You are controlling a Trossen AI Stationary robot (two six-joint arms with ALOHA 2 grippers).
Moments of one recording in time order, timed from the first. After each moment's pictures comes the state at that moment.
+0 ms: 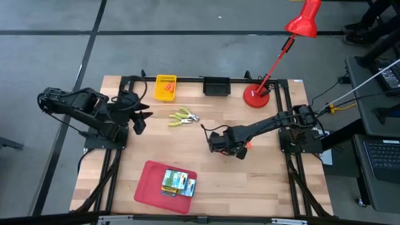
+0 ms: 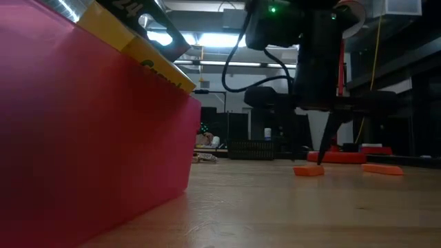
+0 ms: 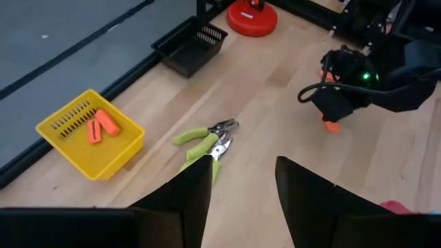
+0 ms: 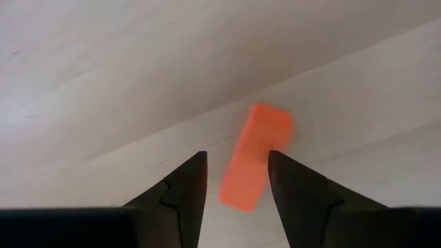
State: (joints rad) left arm -0.29 0.92 1.27 -1.18 -0.61 -0.73; right arm 0.21 1.89 1.21 -0.77 0.08 2.19
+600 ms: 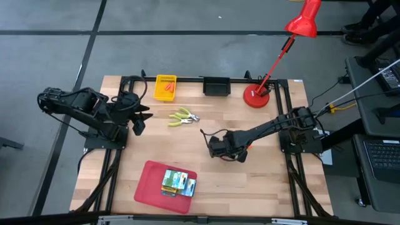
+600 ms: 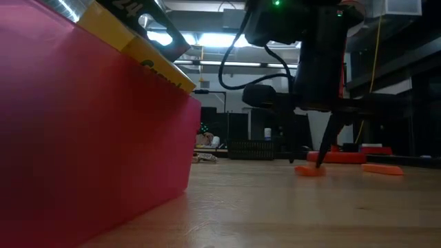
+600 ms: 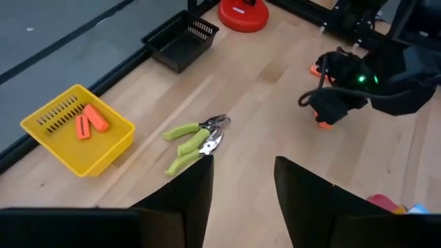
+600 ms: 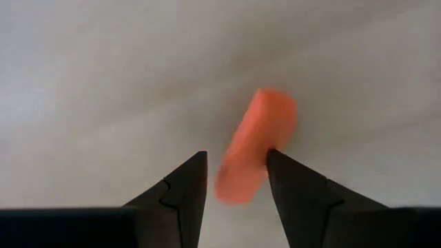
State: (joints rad) left arm -0.29 0.92 1.27 -1.18 -0.57 -0.74; right arm 0.26 1.91 1.21 -0.74 0.09 2.19
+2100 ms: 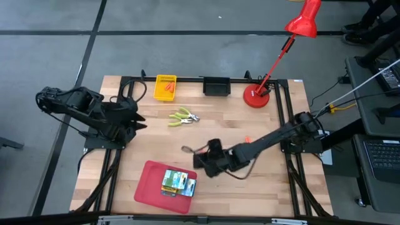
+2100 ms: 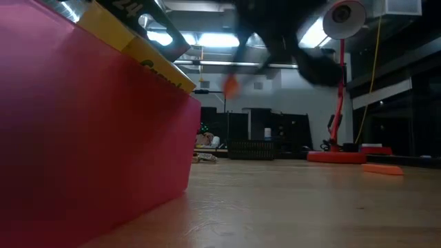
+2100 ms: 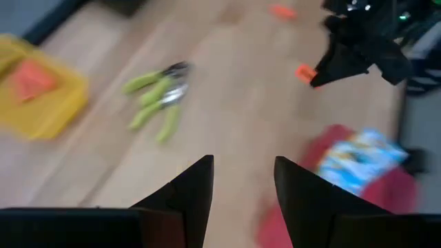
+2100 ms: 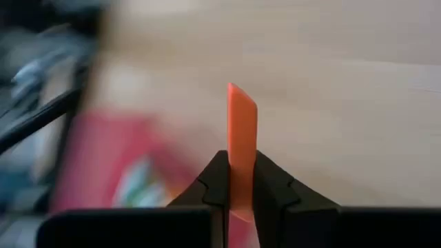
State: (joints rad) left arm -0.30 0.89 1.27 -1.25 -0.32 -0.71; right arm 0.42 1.91 1.41 -0.49 0.49 1.71
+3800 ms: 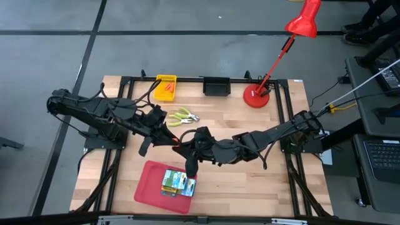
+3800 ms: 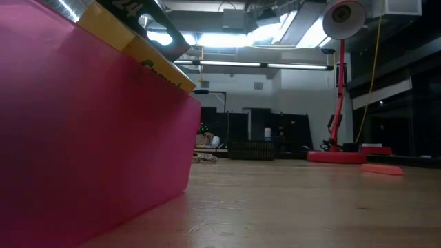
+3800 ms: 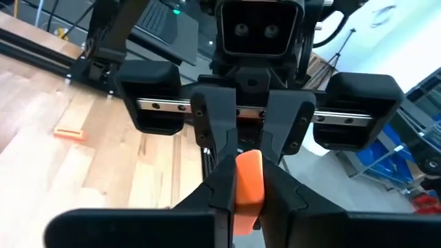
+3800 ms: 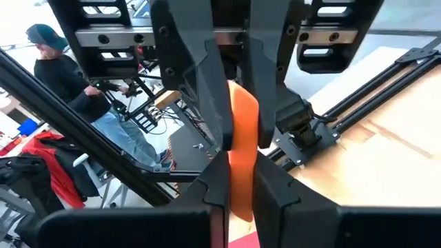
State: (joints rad) left arm -0.27 1.11 1.27 -0.37 0.04 -0.61; right arm 0.43 1.88 1.87 -0.18 0.55 0.72
